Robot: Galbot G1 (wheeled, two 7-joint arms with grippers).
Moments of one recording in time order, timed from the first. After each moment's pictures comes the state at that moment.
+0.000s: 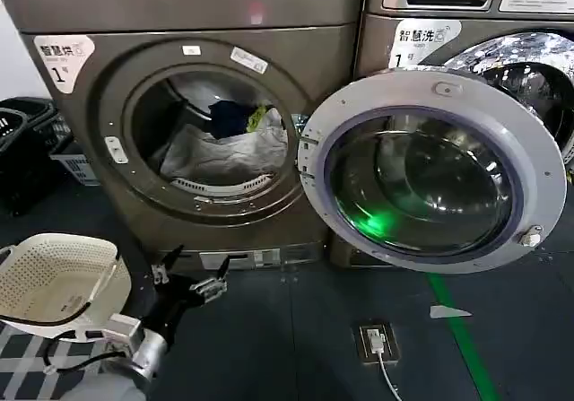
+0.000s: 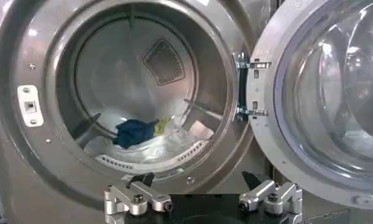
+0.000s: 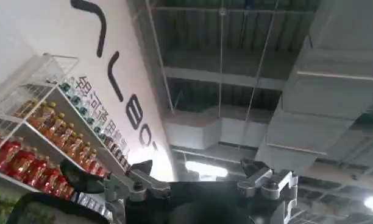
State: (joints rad) left arm 1.49 -1.45 -0.55 -2.37 0.01 0.51 0.20; right arm -1.43 0.79 2.47 1.63 0.15 -0.13 -0.36
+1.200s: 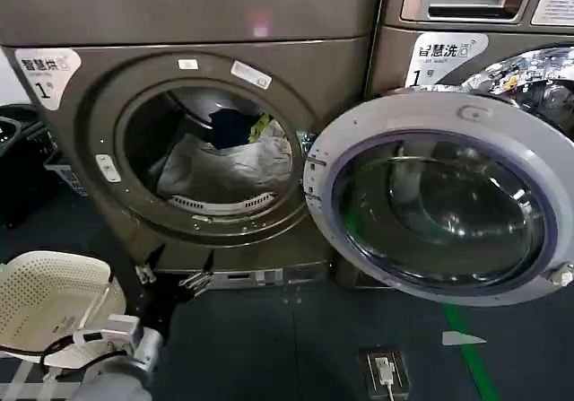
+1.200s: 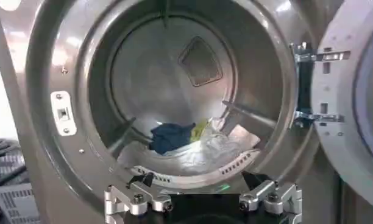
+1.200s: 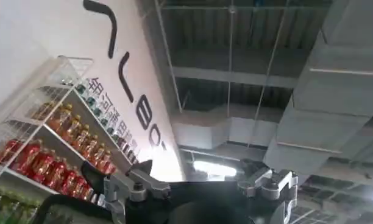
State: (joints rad) left arm 1.50 -1.44 -0.53 -2.36 0.02 0.51 0.05; right arm -1.43 0.81 2.46 1.64 0.14 -0.12 -0.38
